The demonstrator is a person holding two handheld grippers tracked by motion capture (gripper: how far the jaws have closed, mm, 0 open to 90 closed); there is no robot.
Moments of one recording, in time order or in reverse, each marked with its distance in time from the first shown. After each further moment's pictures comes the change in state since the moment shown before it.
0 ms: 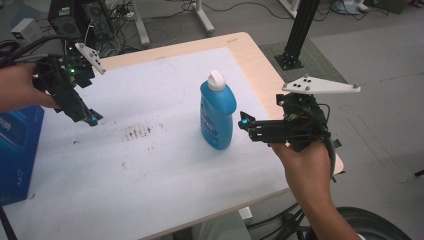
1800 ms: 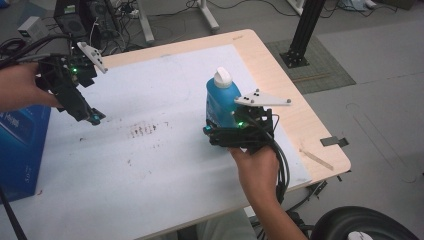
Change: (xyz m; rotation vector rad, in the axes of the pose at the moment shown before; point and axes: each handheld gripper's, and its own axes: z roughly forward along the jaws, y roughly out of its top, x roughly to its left) left arm 0.000 -0.009 0.000 0.002 -0.001 -0.012; right arm 0.049 -0.027 0.075 0.019 0.005 0.049
